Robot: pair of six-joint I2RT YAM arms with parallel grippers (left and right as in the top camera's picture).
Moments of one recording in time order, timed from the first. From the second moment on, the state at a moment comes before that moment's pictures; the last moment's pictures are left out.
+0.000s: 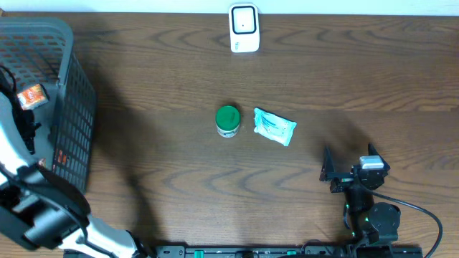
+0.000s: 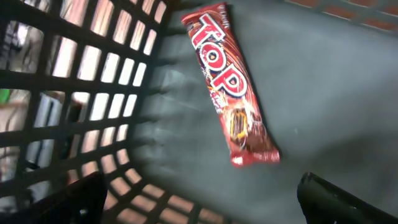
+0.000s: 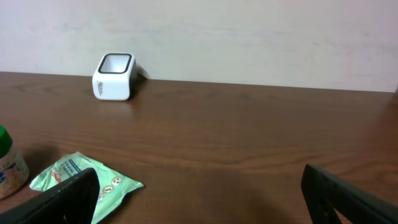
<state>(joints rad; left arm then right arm) 0.63 1.85 1.71 -1.45 -0.37 -1.29 0.07 0.01 0.01 -0.07 0.00 -0.01</state>
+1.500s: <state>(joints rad) 0.67 2.10 1.55 -1.09 -0.27 -1.30 0.07 0.01 0.01 -0.07 0.00 -0.01</state>
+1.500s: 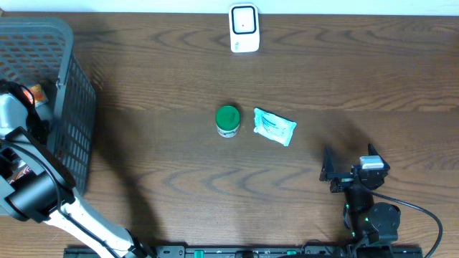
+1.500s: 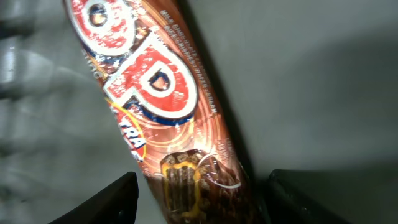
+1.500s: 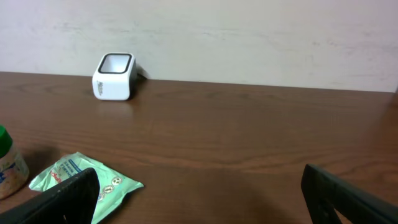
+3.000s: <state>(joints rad) 0.53 1.30 1.80 -1.11 0.20 -1.06 0.07 0.01 0.01 -0.07 0.00 -0.01</state>
